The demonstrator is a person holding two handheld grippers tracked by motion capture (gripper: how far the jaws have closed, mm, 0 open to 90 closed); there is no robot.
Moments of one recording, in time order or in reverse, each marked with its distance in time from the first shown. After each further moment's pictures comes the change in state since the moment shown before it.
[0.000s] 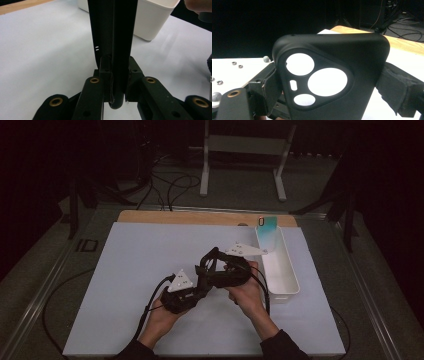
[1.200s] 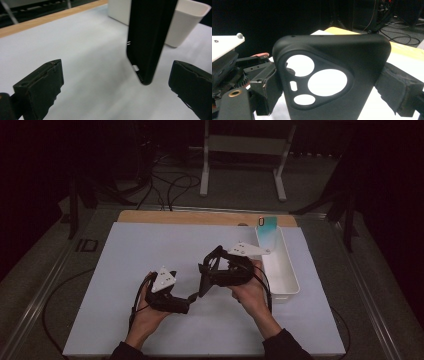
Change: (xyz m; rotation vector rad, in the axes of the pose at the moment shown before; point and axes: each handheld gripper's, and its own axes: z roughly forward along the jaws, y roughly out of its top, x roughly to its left) left arm 0.018 -0.007 -0.033 -0.052 0.176 -0.010; right arm -0.004 0.002 -0.005 -0.001 -0.044 -0.036
